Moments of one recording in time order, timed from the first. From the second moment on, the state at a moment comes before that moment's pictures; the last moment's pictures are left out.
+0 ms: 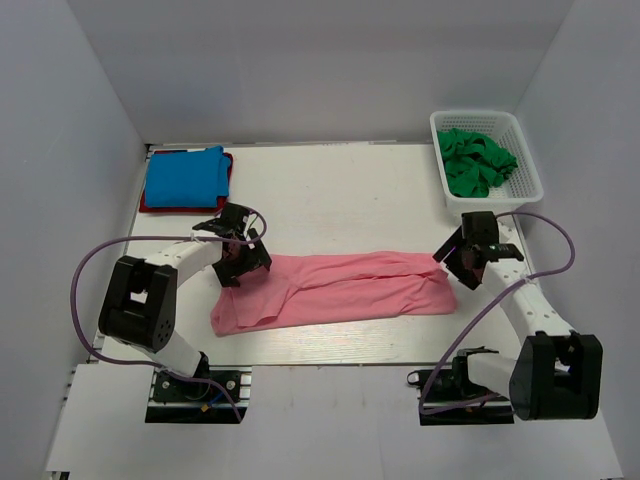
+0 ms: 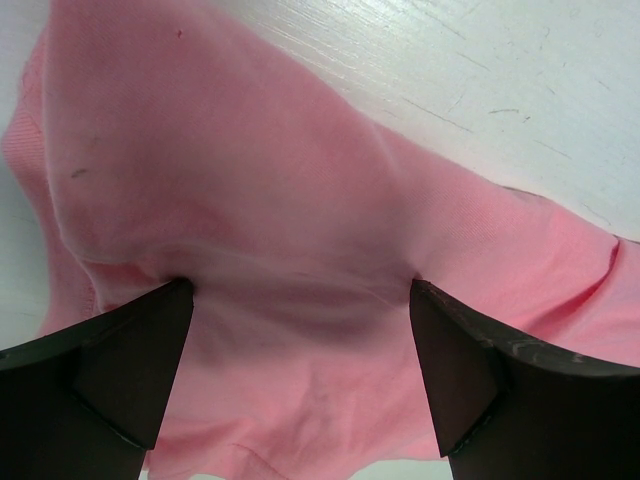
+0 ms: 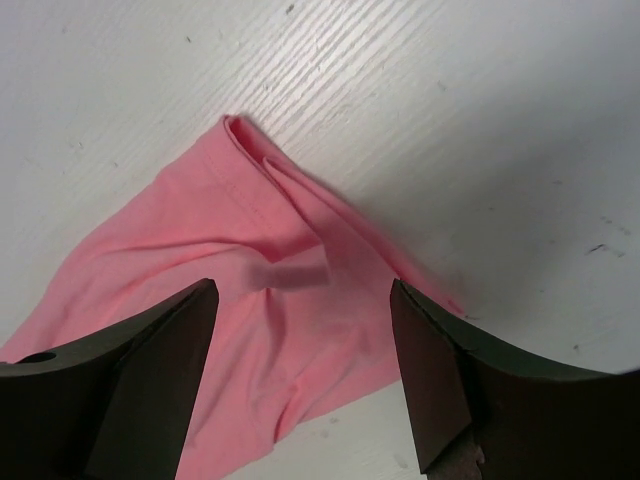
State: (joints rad) left arm -0.29 1.57 0.88 -0.54 -0.04 -0.73; right arm 0.07 1.15 0.74 -0.61 0.19 0.72
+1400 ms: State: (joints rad) left arm -0.28 1.55 0.86 -0.52 -0.01 -0.71; right arm -0.02 1.22 0.75 -0.40 -0.05 0.54
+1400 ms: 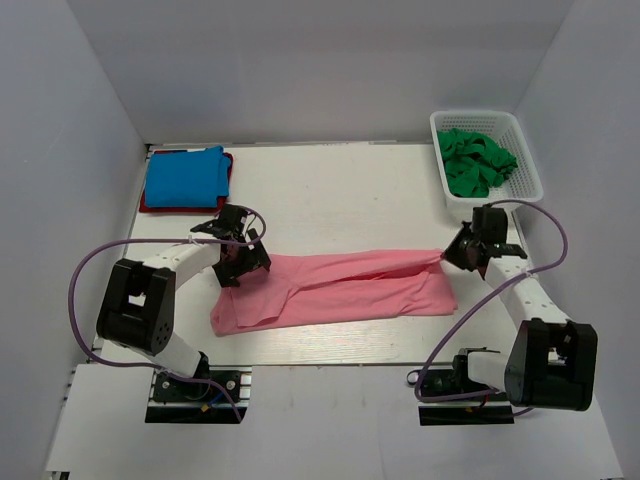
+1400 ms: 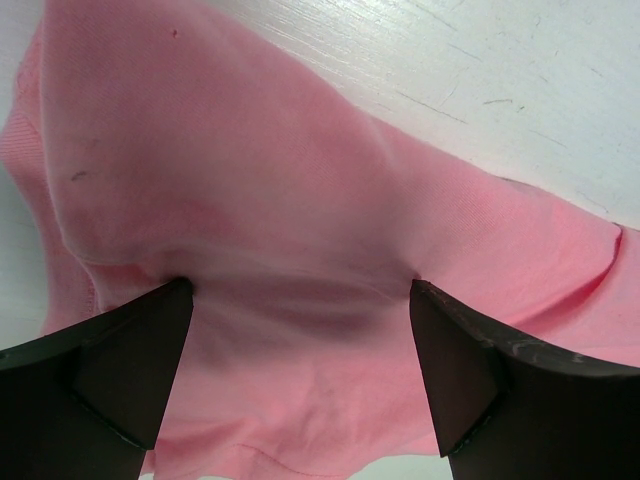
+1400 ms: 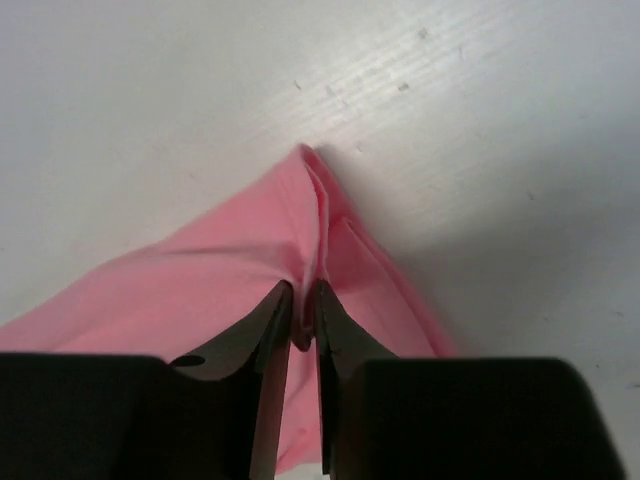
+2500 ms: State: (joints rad) left arm -0.29 2.05 1.50 -0.59 -0.01 -0.57; right arm 0.08 1.34 0.58 -0.17 -0.36 0.37
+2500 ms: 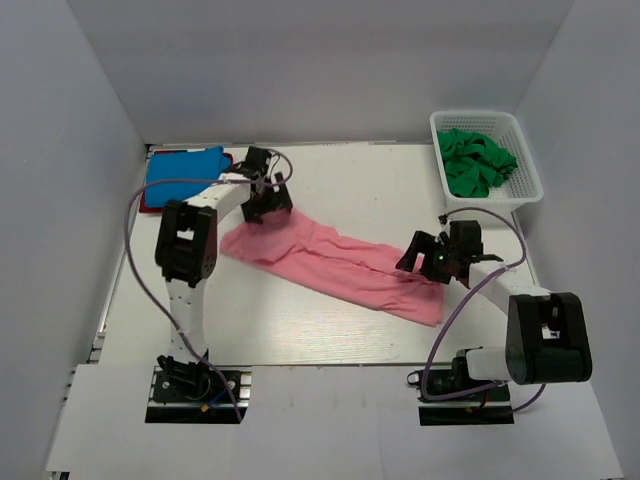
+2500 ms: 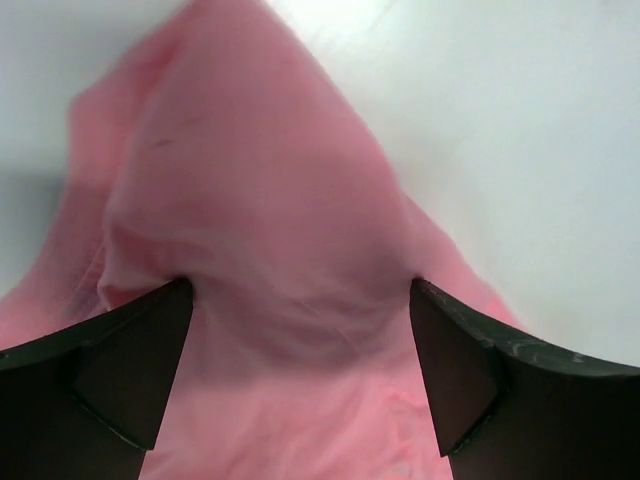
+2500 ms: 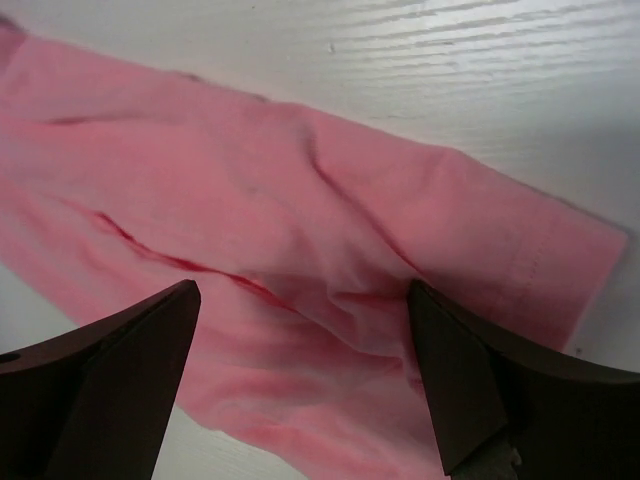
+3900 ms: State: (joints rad) left arm -0.38 1.86 1.89 -0.04 0.45 -0.47; right arm 0.72 1.01 0.65 -0.58 -0.01 0.61
